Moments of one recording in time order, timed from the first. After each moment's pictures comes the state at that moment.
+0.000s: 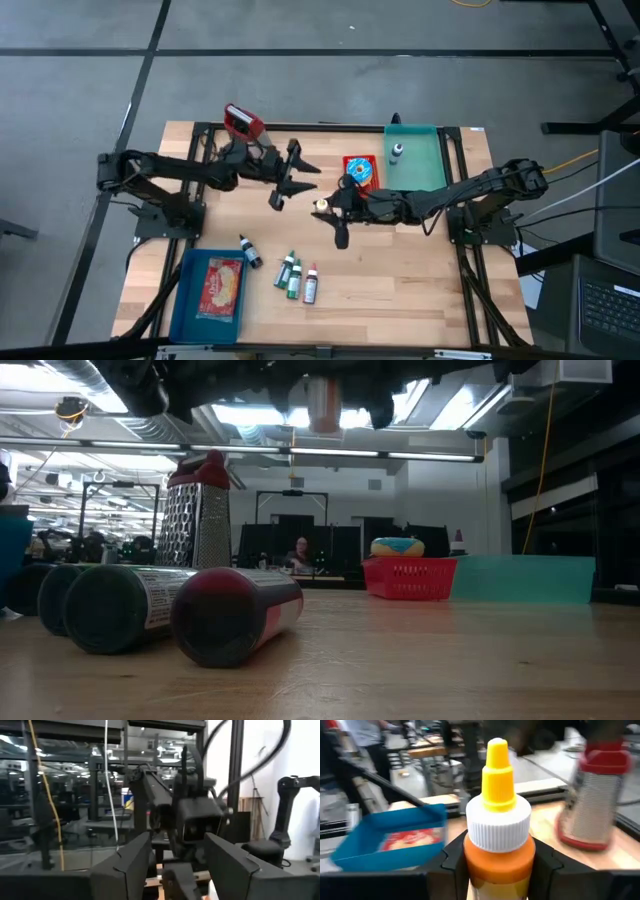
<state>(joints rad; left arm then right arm) 0.24 1.37 0.69 0.97 0.44 -0.12 0.19 1.57 0.95 0.43 0.28 0.17</state>
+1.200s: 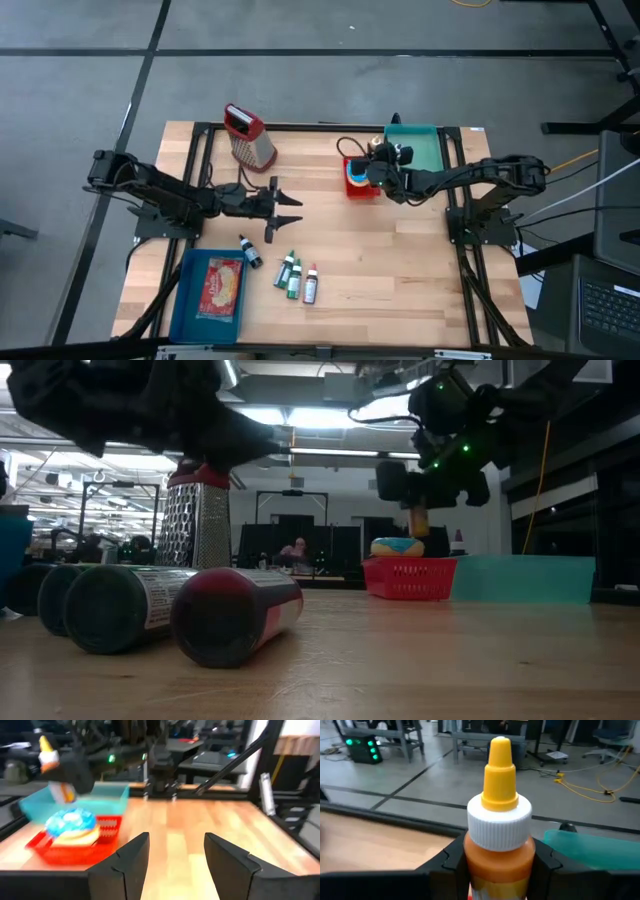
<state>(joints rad) -0.05 1.30 0.34 0.87 -0.07 -0.05 -0.14 1.55 0.70 0.29 1.08 0.52</state>
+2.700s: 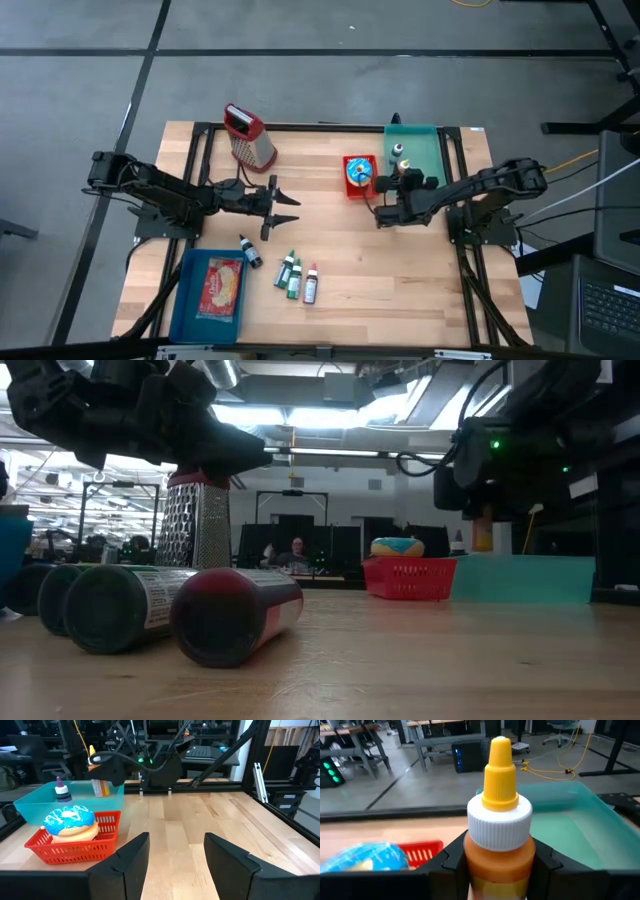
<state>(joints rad) 0.02 1.30 0.30 0.91 0.06 0.01 0.10 1.56 0.70 -0.76 1.32 1.75</state>
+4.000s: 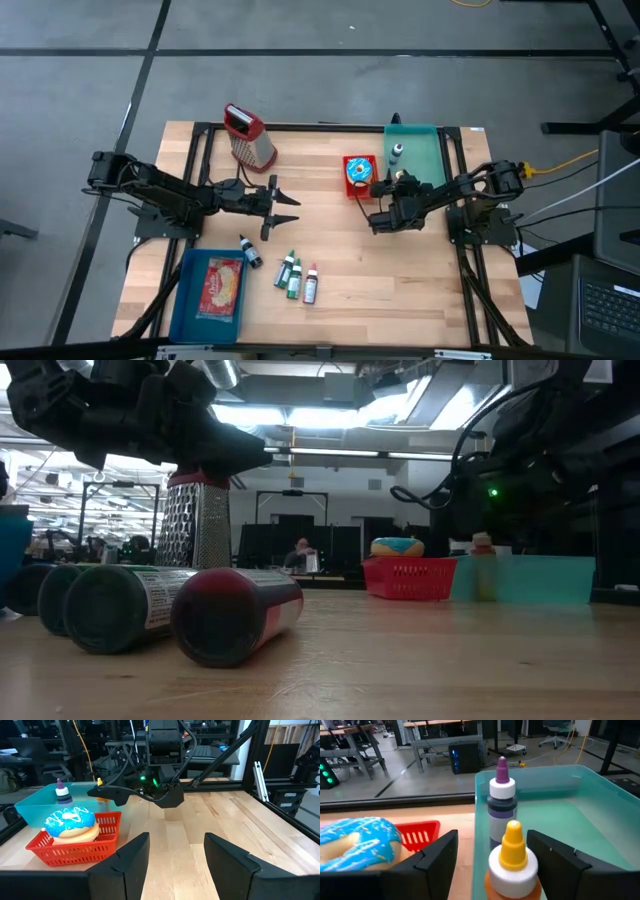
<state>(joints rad) 0.02 1.30 0.30 0.91 0.06 0.02 0.11 1.75 0.71 -0.74 1.33 1.90</state>
